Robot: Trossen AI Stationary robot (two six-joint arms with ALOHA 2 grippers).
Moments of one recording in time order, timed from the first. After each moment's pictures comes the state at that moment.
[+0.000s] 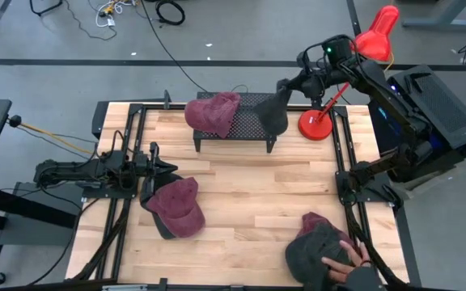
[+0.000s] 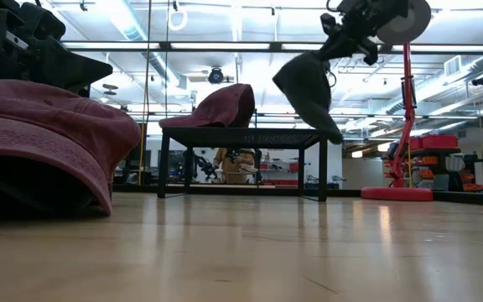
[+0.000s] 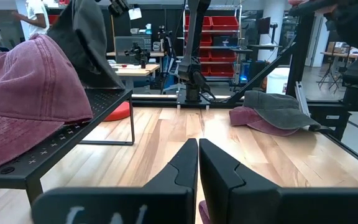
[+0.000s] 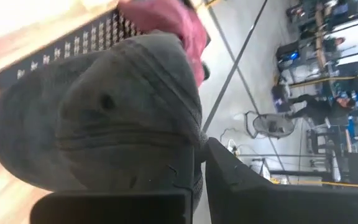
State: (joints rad) left arm 0.00 0.01 0.01 0.05 -0.07 -0.02; right arm -0.92 1.41 1.55 -0.87 -0.58 -1.62
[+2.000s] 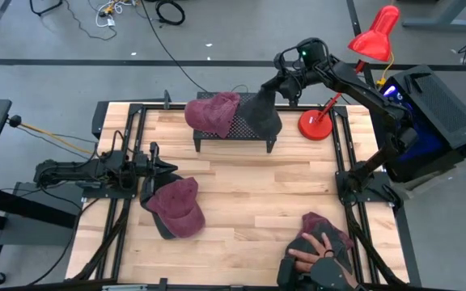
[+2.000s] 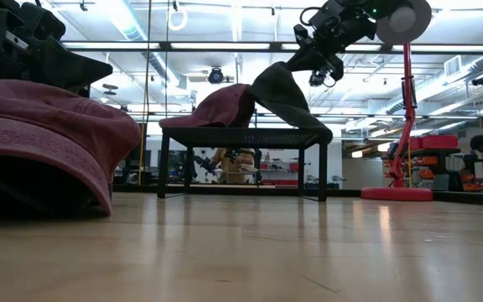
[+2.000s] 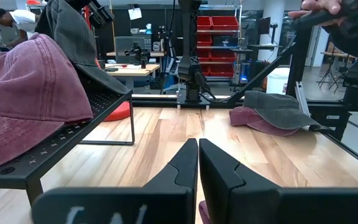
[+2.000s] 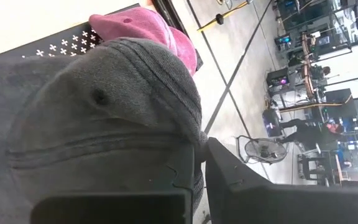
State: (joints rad) left arm 0.00 0.01 0.01 0.05 -0.07 -0.02; right arm -0.81 1.57 1.55 -0.62 -0.62 -1.55
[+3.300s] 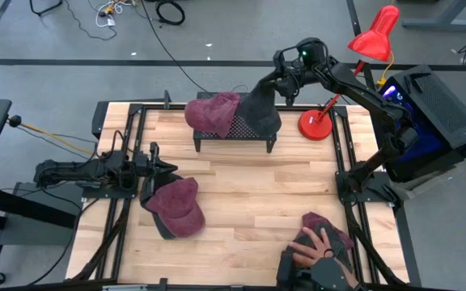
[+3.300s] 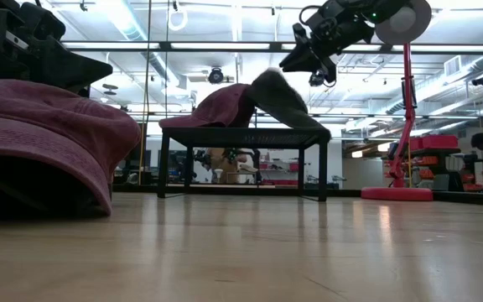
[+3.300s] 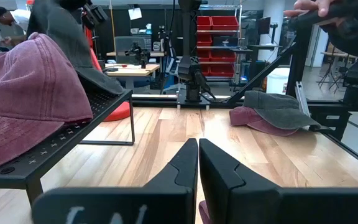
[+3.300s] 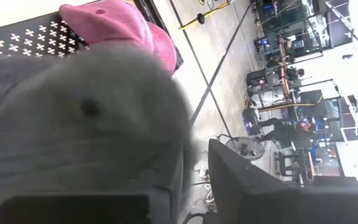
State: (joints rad) left arm 0.00 0.01 0.01 0.05 -0.07 -0.02; right arm -0.81 1.57 1.52 -0.48 -0.61 -1.52
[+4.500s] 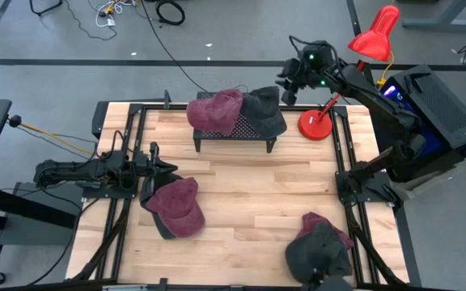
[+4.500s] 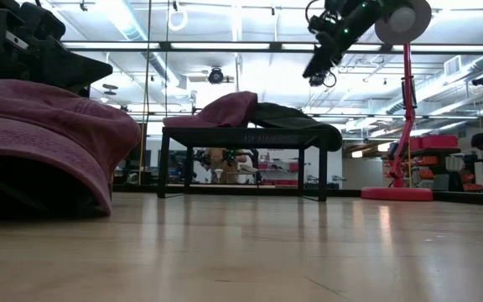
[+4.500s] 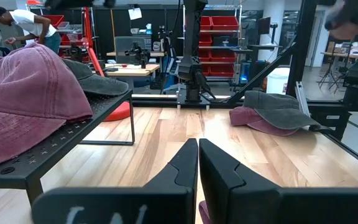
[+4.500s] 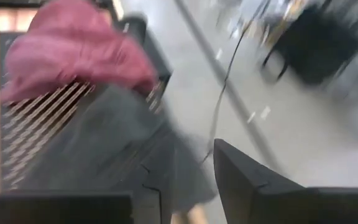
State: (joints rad) left arm 0.00 0.01 0.01 0.05 -0.07 -0.02; right arm -0.78 1.47 1.52 -0.70 -0.17 -0.44
